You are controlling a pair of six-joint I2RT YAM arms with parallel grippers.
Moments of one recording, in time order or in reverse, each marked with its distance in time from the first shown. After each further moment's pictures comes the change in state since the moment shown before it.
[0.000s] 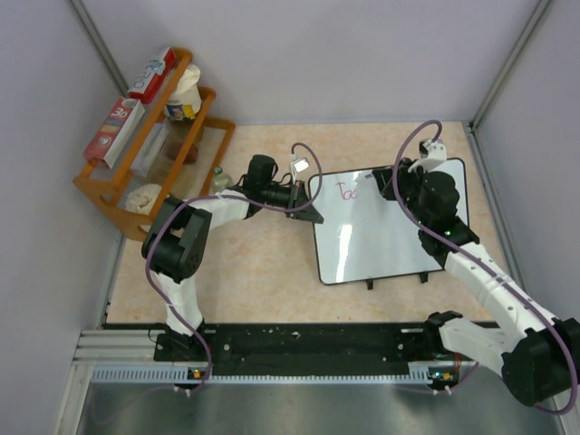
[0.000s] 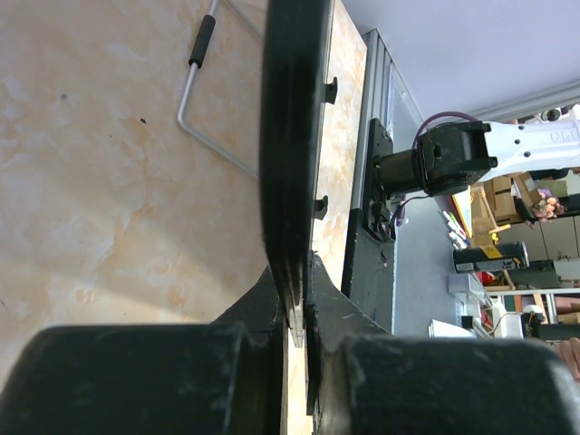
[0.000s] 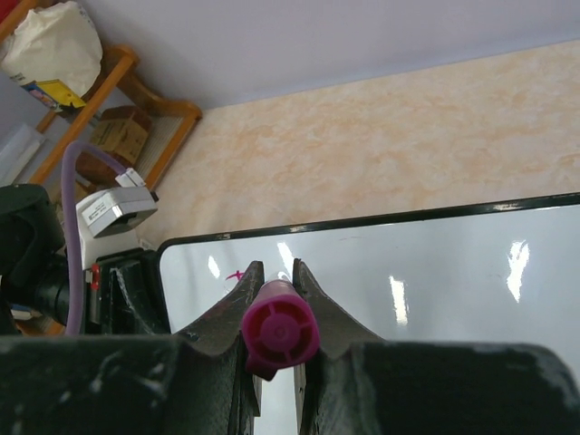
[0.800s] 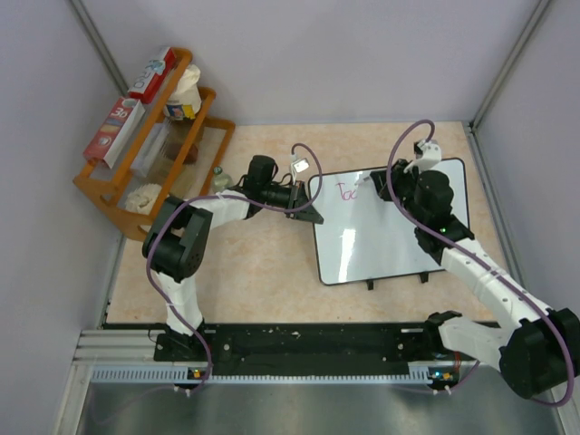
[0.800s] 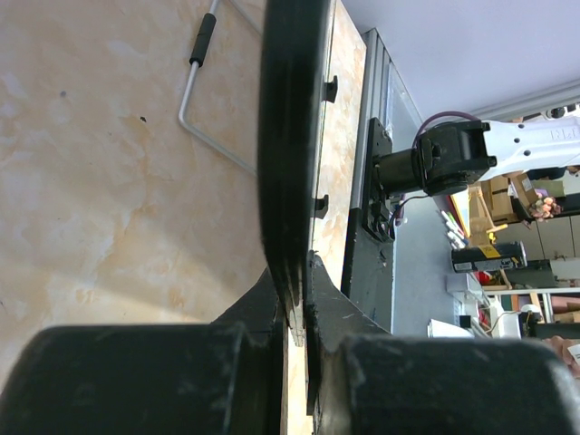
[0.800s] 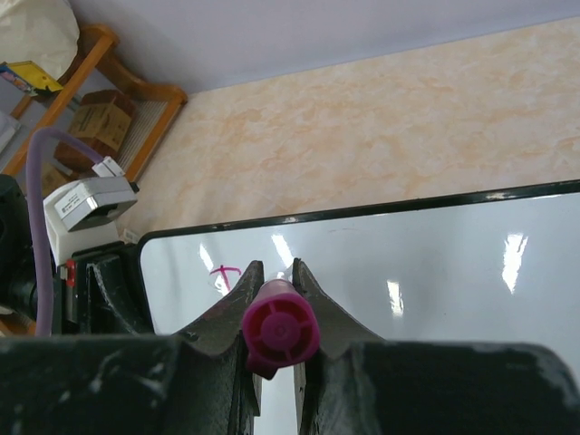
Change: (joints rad) left arm 0.000 0.007 -0.002 0.007 0.004 -0.004; right arm 0.000 0.061 0.006 0.011 0.010 -0.006
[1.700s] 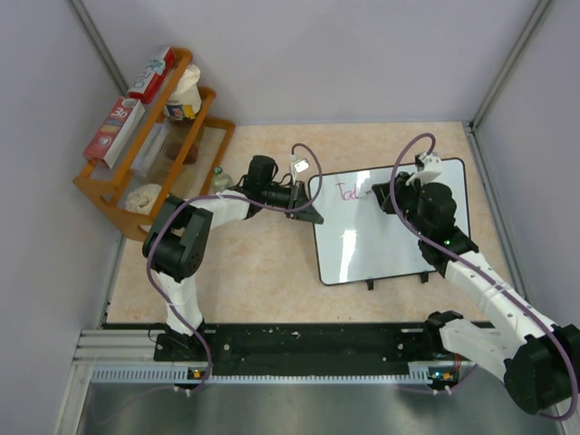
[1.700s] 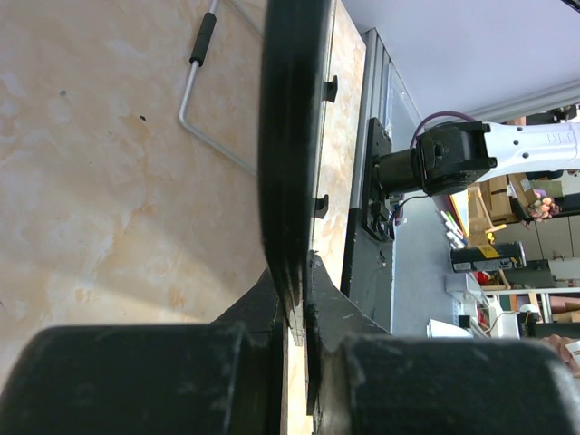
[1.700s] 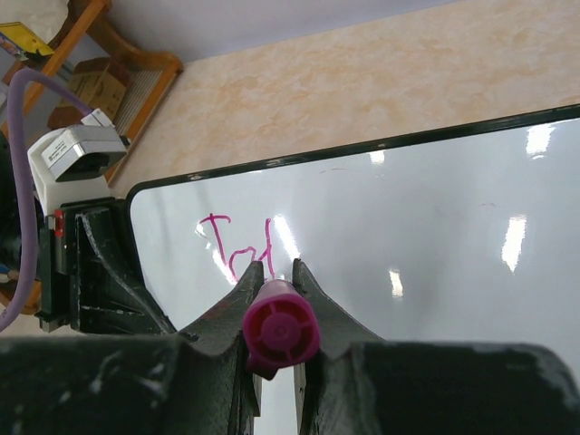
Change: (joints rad) left arm 0.000 0.002 0.000 0.001 0.001 -0.002; right arm 0.000 -0.099 -0.098 -0.040 -0.027 -0.002
